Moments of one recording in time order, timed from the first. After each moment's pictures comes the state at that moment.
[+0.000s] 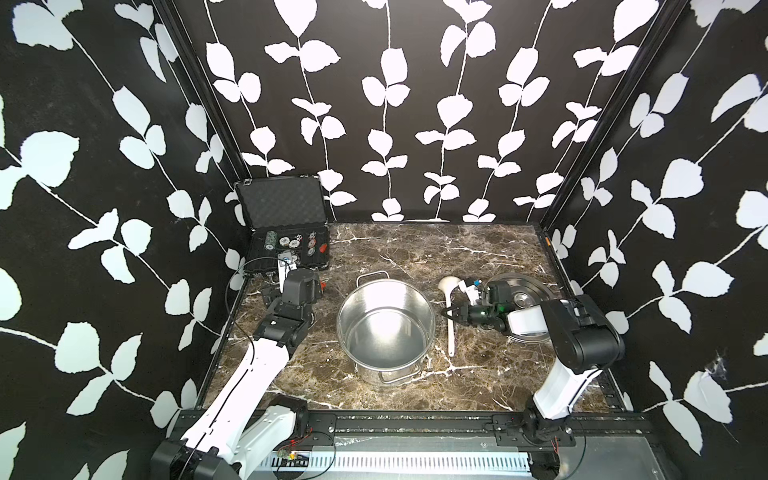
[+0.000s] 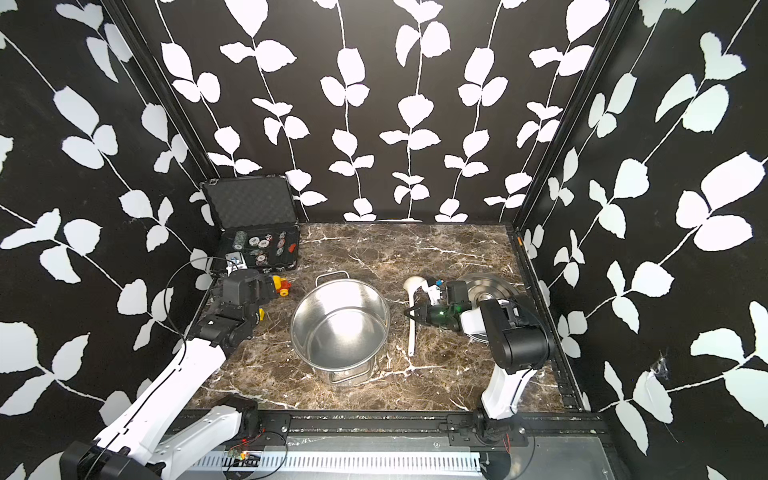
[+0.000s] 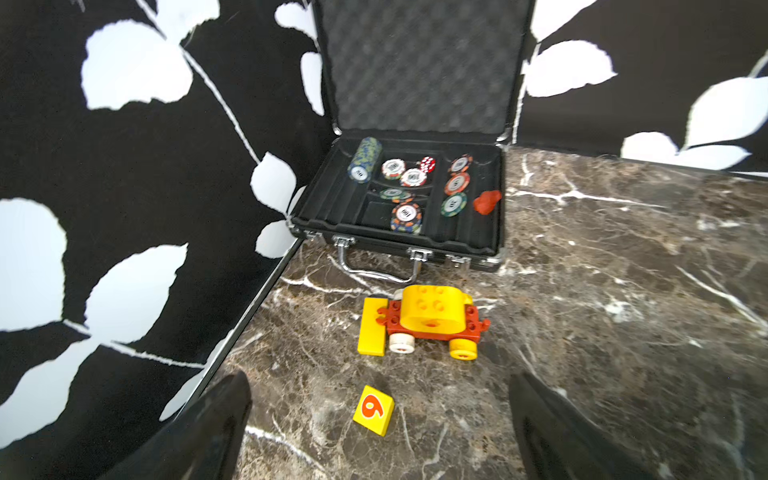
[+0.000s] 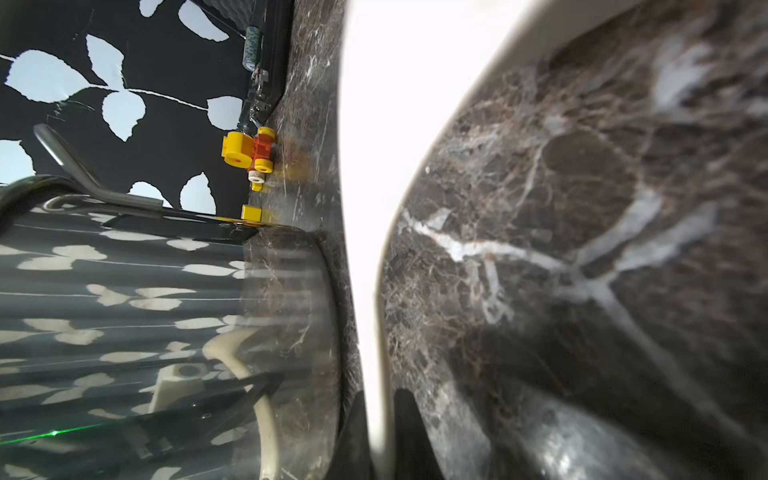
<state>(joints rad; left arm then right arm) -0.27 0.95 0.73 -0.34 -0.65 -0.23 0.20 1.78 0.60 0.39 -0.94 0.49</state>
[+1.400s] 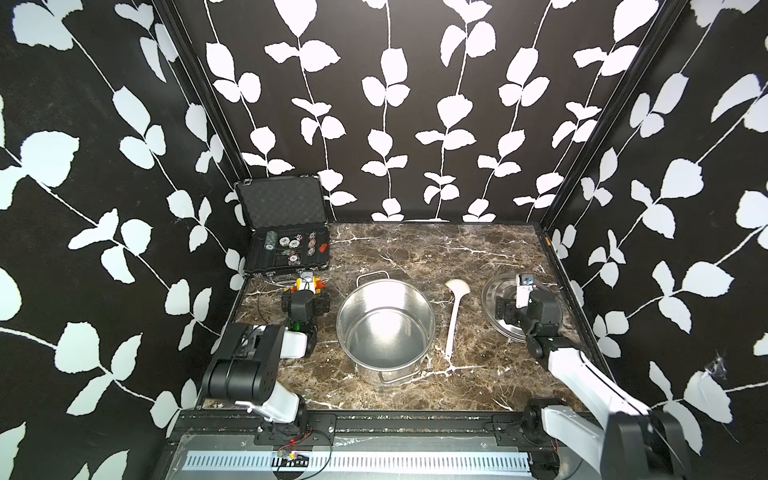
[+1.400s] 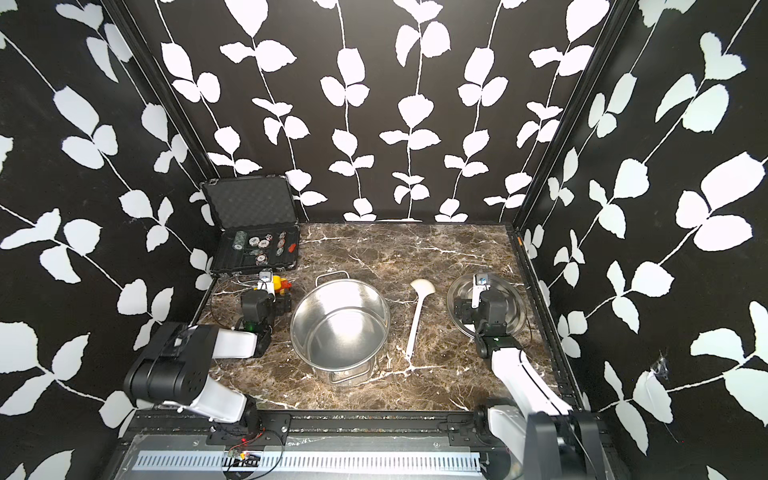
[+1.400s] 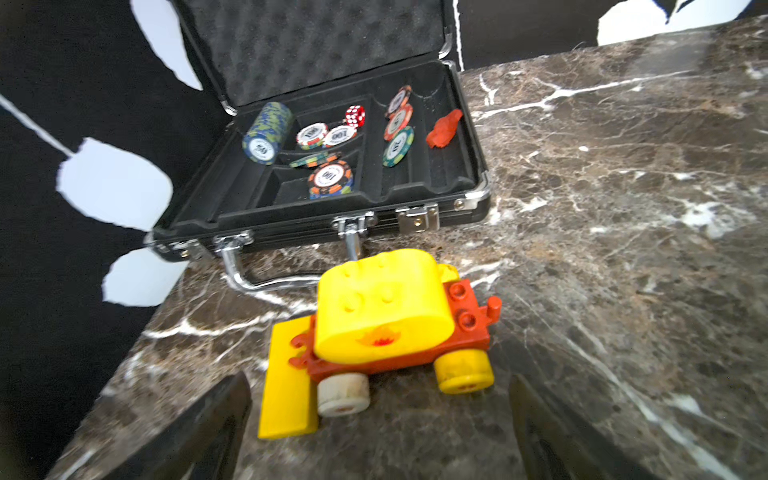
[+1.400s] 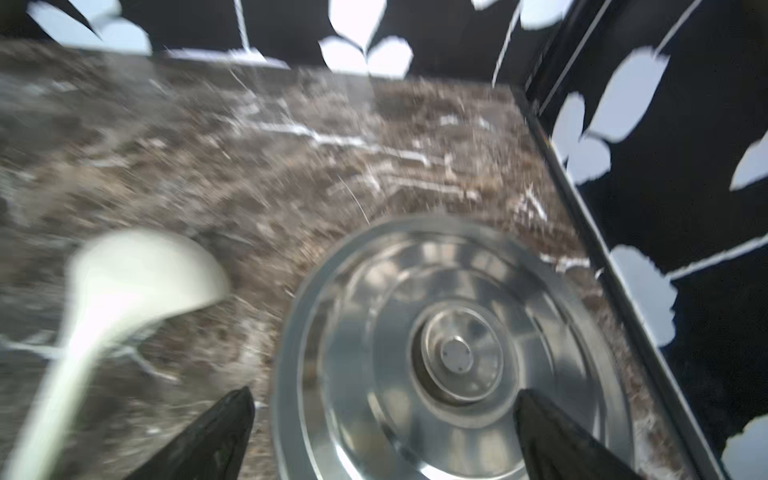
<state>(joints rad) -0.11 1.57 0.35 0.82 -0.31 0.13 0.05 1.09 0.37 0.18 0.07 -0.06</state>
